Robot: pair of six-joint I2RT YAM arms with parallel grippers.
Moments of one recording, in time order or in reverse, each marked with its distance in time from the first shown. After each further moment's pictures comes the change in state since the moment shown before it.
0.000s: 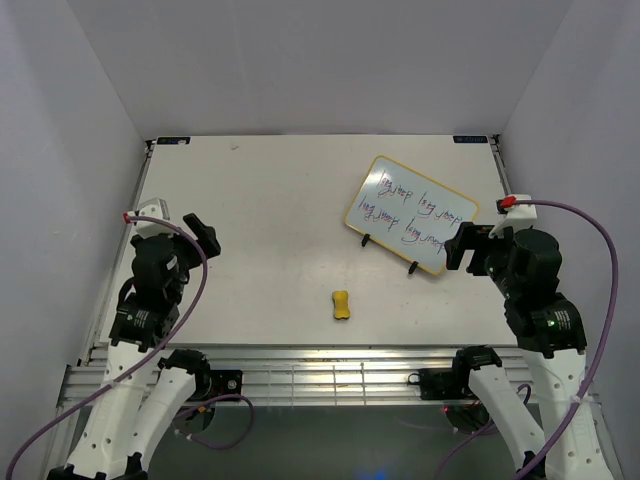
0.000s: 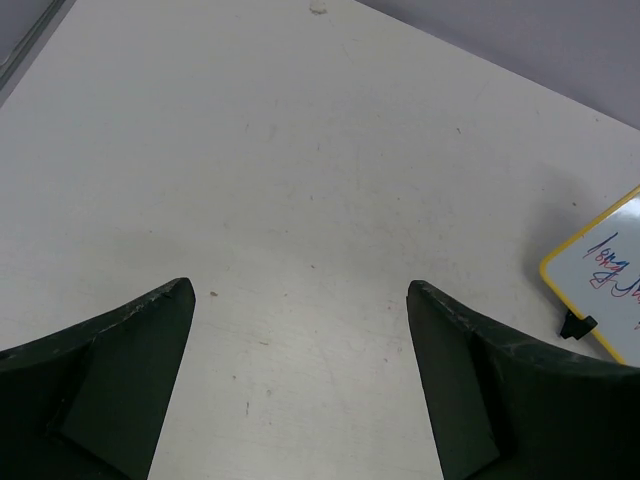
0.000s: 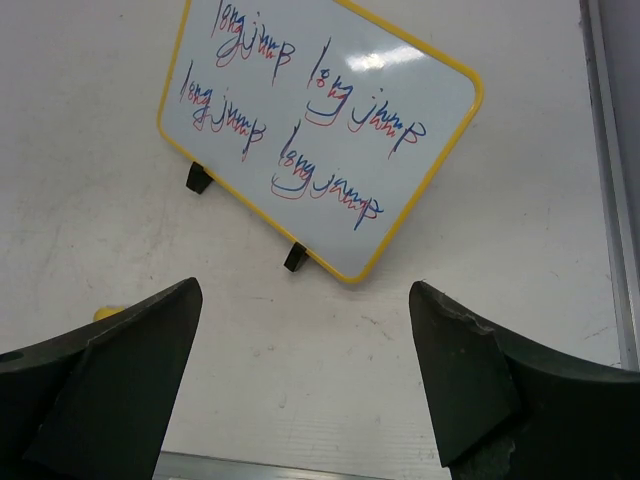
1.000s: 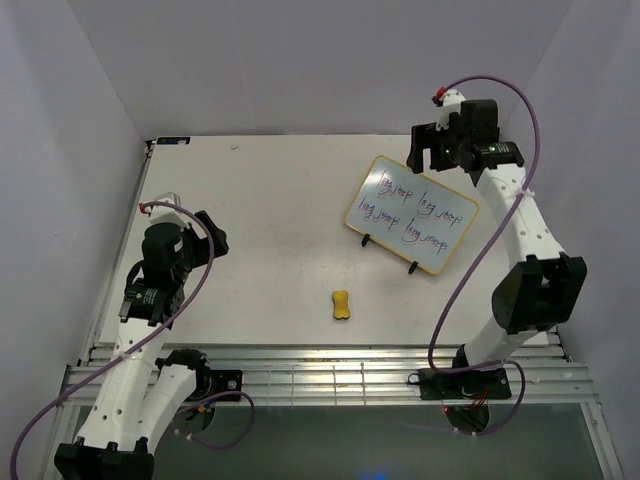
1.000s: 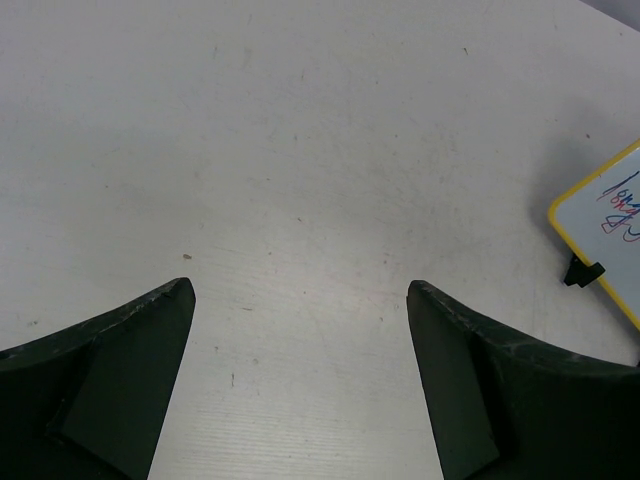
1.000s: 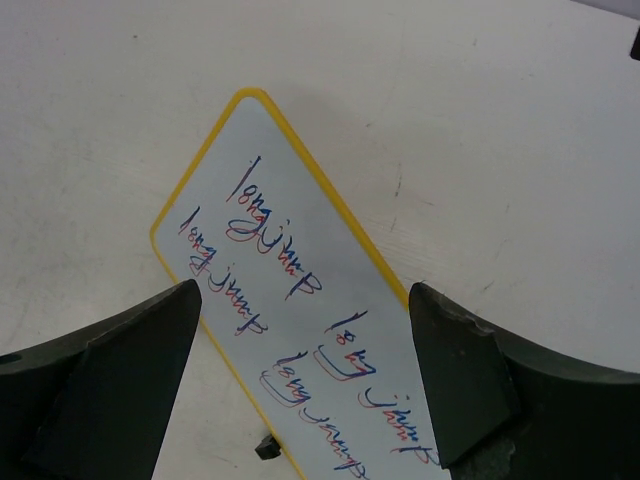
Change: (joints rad) left arm 0.080 0.132 -0.014 0.002 0.169 -0.015; right arm -0.016 1.011 0.652 0.163 -0.212 -0.182
